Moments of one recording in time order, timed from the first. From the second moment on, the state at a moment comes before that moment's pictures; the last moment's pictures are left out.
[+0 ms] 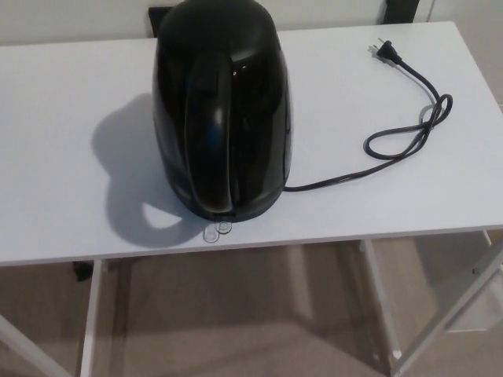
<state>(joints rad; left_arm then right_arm) 0.12 0.44 0.19 0.84 -0.17 0.04 -0.51 0.50 -0.30 -0.09 0.31 0.07 -0.06 0.30</state>
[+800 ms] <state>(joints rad) 0.22 0.44 -0.01 0.69 -0.03 -0.13 -0.40 0.50 -0.32 -0.08 0.31 0.04 -0.08 0.30</state>
